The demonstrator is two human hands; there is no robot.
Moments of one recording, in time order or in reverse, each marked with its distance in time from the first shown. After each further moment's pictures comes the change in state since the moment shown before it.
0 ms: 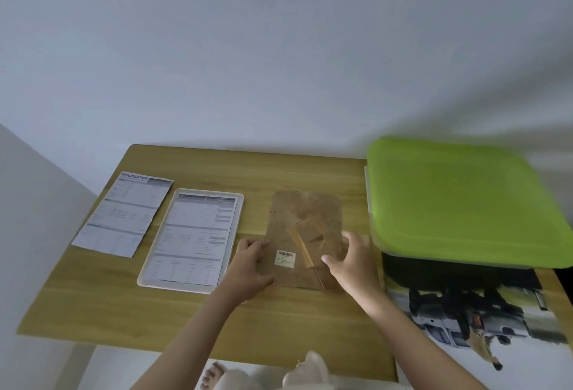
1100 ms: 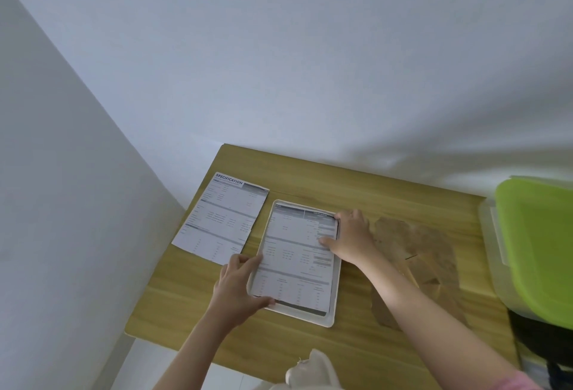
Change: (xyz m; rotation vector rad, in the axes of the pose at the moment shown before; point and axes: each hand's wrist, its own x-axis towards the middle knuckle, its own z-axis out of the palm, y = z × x) left_hand -0.037 -0.164 -0.139 0.075 0.136 -0.170; right_hand 0.059 -0.192 0.140 -0.379 -0.308 -0.172
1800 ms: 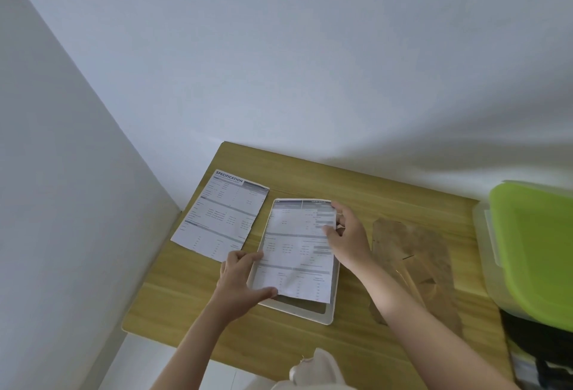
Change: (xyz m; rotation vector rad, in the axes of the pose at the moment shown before) left_hand 0.000 0.008 -0.007 -0.183 -0.044 -0.054; right_hand -0.027 -0.015 0.002 0.677 0.121 -0.058
